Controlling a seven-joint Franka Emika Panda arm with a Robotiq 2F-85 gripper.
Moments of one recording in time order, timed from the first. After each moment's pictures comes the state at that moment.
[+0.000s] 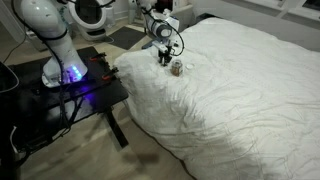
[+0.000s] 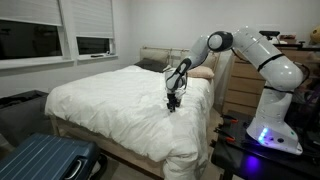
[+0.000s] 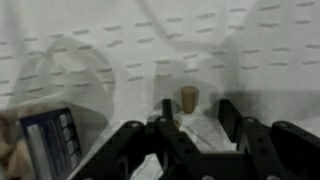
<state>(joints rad) -0.14 0.89 -0.05 -1.73 -0.02 2.48 -0.17</state>
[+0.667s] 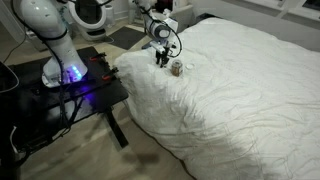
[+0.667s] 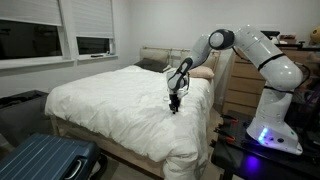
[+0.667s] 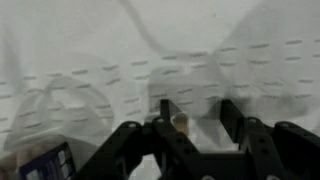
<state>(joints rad) -0.16 0.85 -0.04 -1.80 -0.01 2.46 -0.17</state>
